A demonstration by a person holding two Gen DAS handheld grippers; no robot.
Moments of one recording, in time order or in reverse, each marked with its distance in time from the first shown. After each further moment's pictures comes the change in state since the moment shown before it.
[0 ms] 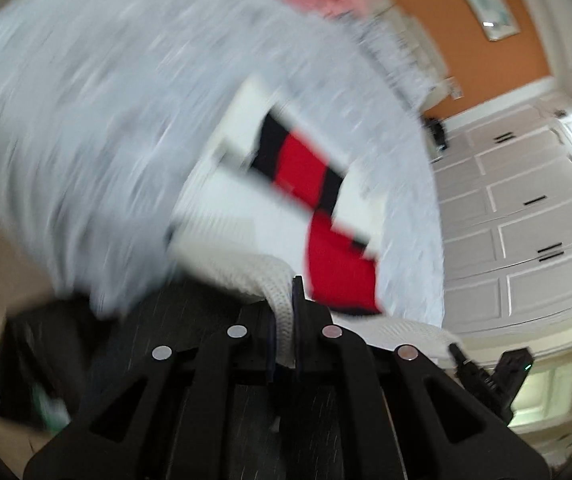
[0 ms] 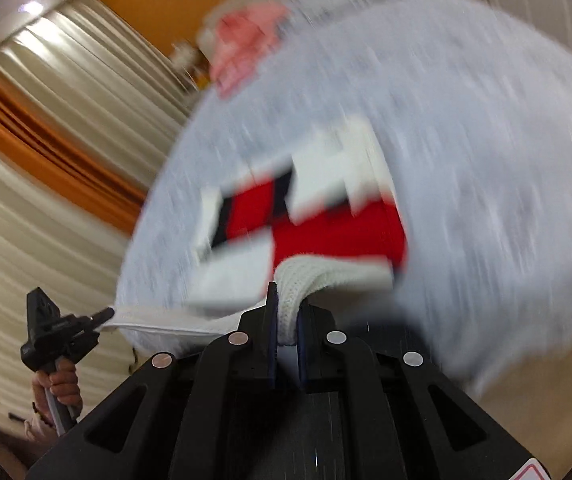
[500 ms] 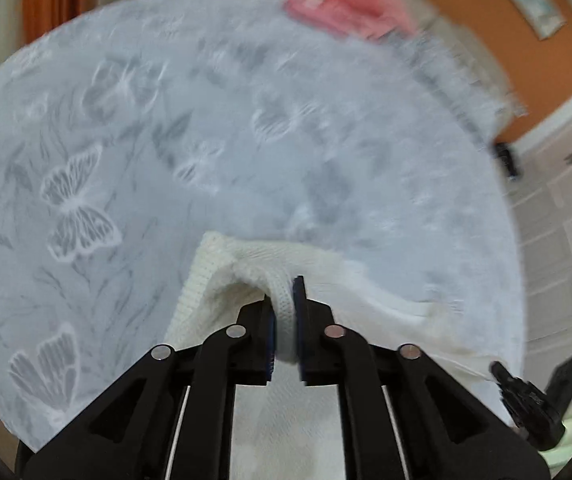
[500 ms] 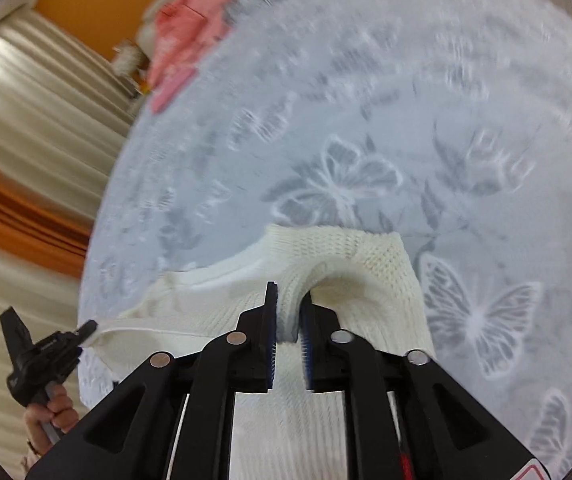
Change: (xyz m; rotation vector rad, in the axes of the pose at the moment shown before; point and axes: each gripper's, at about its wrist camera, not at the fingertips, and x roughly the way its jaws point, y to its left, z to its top) left arm 0.240 -0.020 0.203 0.005 -0.081 0.329; right arm 0.265 -0.070 0.195 0.143 0.124 -0.135
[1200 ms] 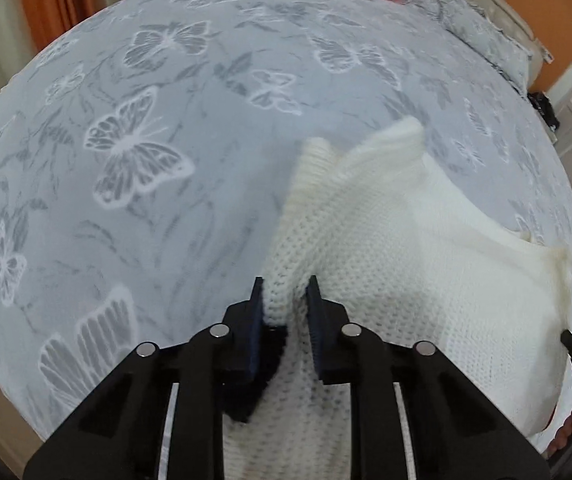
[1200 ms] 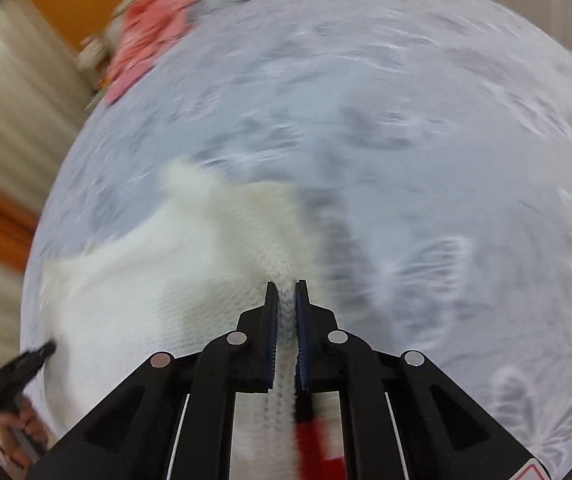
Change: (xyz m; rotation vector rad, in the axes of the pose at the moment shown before) left arm 0.017 0.054 -0.056 0.128 0.044 0.162; right arm -0.007 -0.061 -0.048 -0.011 -0.057 -0.195
